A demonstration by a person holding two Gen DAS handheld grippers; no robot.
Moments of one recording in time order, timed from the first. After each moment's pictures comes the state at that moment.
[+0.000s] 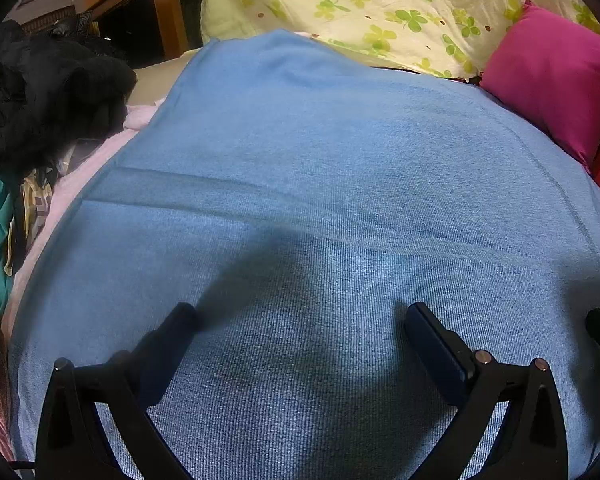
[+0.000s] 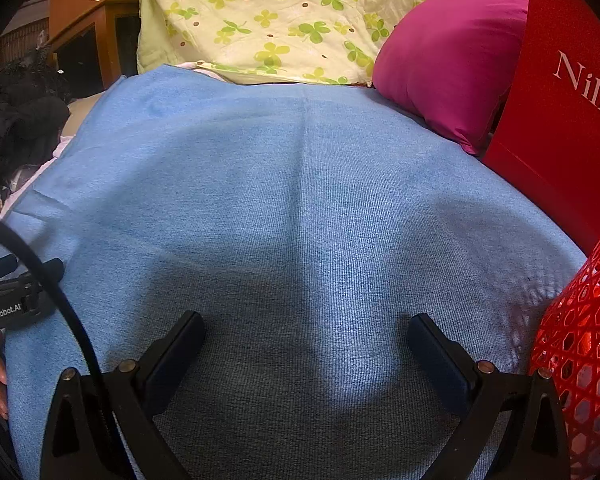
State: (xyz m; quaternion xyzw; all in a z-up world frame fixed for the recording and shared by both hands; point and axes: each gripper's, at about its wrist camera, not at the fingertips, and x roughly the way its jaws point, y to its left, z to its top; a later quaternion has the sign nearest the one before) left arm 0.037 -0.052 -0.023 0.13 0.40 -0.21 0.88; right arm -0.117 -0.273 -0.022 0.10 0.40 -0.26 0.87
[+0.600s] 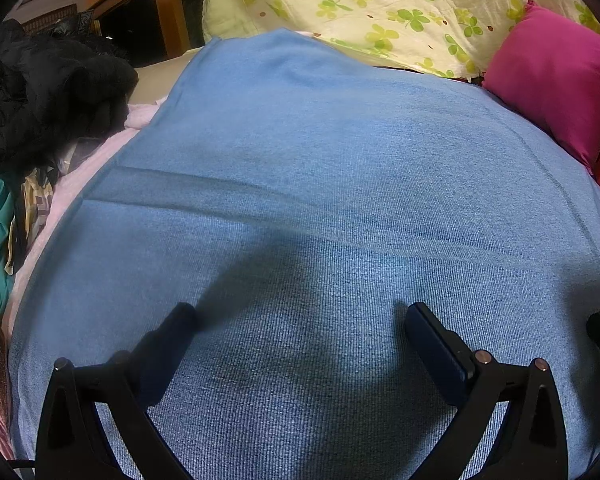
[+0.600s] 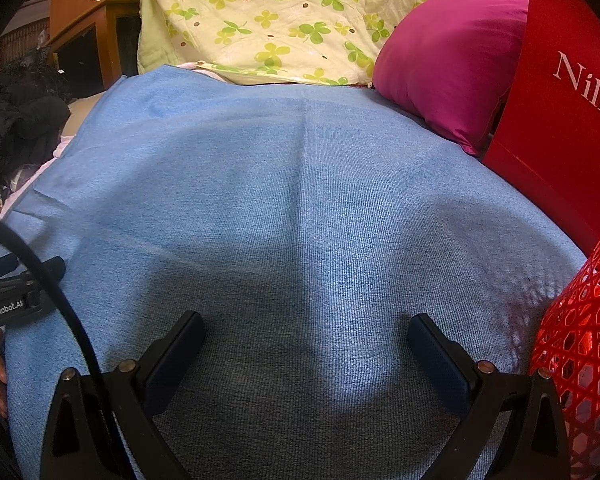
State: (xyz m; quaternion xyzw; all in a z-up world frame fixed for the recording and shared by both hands) left arm 0.038 -0.051 -0.023 0.13 0.41 -0.20 0.88; right arm -0.116 -0.273 -0.023 0.10 0.40 -0.26 0.87
